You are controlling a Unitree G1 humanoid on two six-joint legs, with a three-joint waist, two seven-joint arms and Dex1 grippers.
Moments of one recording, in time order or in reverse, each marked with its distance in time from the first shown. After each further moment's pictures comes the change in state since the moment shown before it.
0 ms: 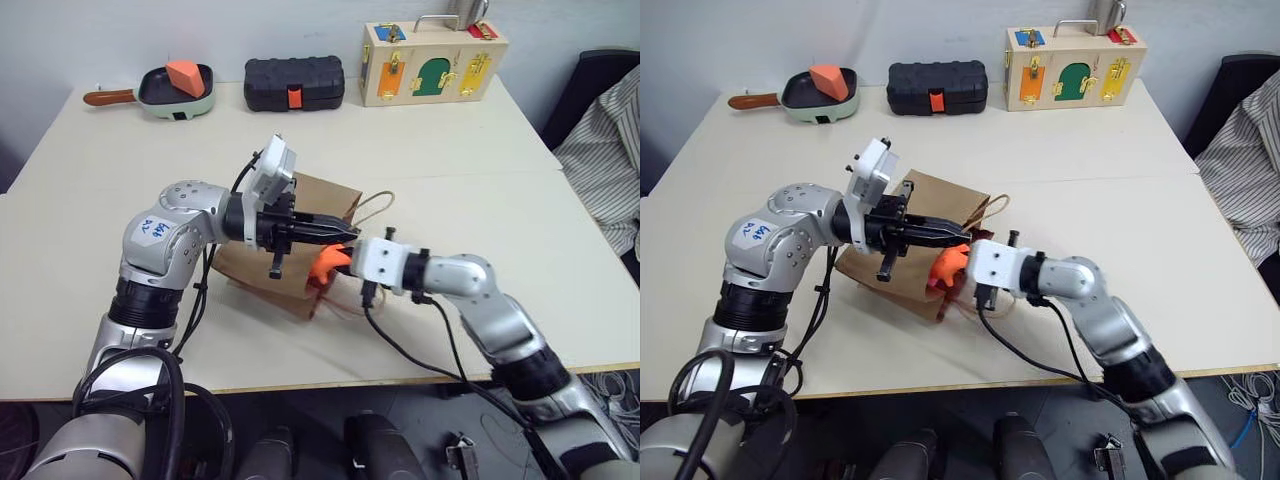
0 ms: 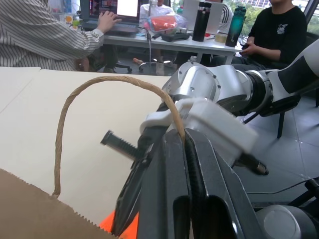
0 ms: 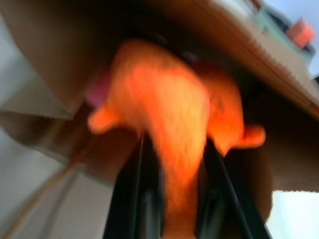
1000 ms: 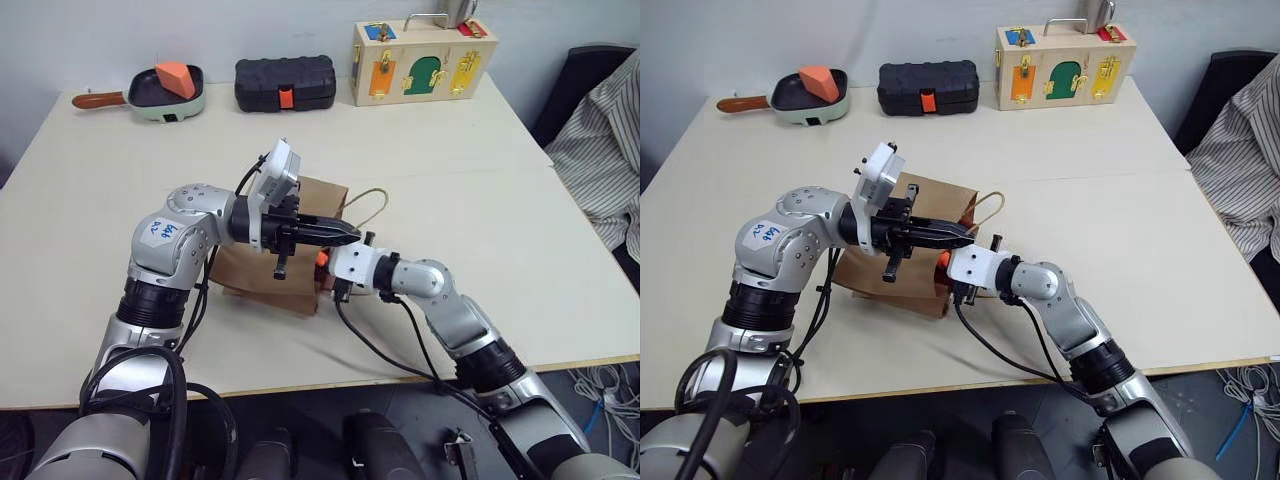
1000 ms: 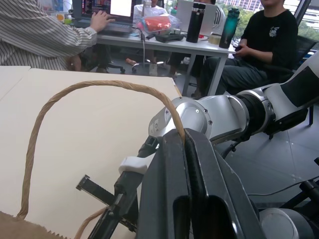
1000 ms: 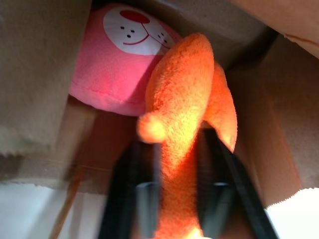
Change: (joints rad) left arm -0.001 -0.030 -0.009 0.024 0.020 -0.005 -0.016; right arm -0.001 0.104 0.030 0.148 -0.124 -0.073 -0.100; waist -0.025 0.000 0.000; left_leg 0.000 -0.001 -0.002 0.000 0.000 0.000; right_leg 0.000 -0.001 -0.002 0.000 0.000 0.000
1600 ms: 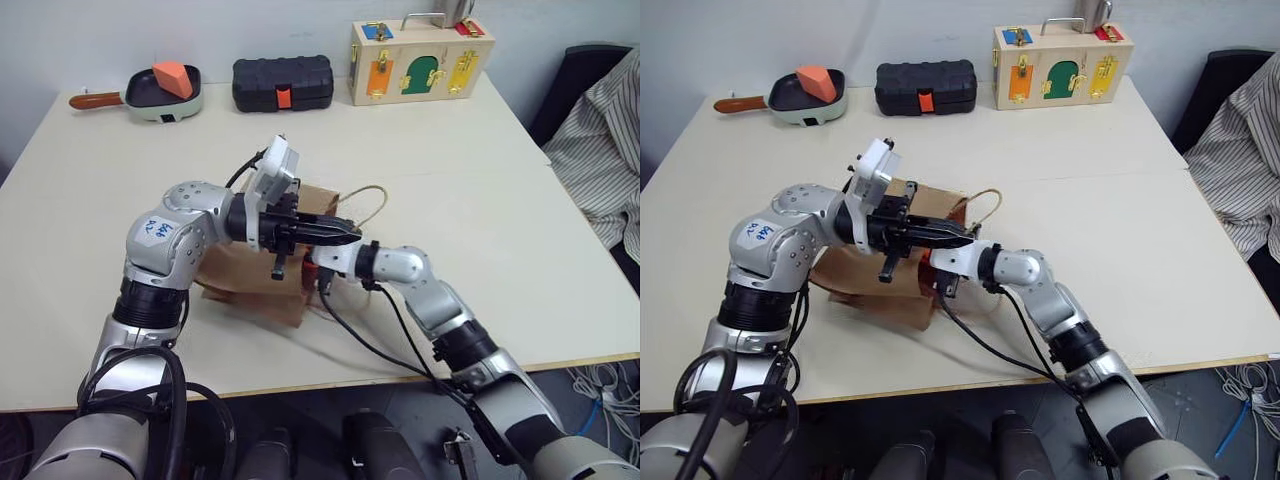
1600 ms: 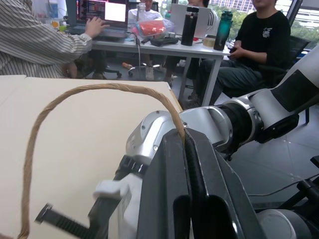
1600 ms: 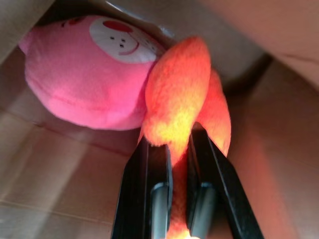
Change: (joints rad) left arm 0.002 0.009 0.004 -0.029 -0.024 0.011 0.000; right arm -0.151 0.154 0.016 0.277 0.020 -0.176 0.036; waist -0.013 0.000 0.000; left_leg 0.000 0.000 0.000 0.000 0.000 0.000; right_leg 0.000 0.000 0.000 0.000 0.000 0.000
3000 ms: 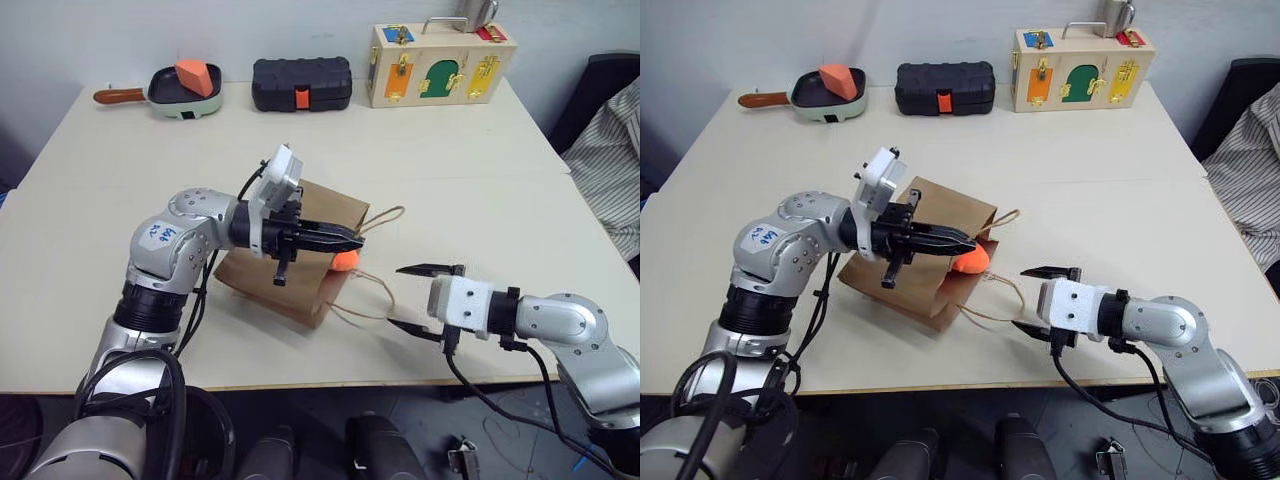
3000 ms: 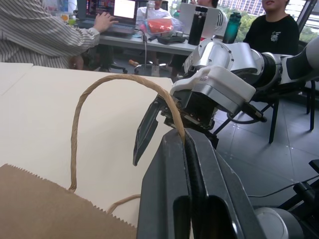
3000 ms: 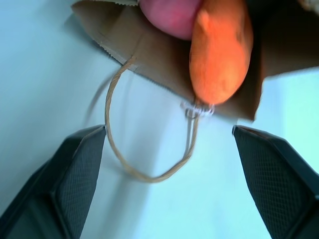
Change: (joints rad) left arm 0.015 0.007 -0.032 -0.005 -0.034 0.005 0.019; right arm 0.591 -0.613 -0.324 -0.754 0.177 0.196 0.196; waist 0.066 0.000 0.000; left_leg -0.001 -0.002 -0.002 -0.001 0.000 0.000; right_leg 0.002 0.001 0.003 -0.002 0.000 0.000
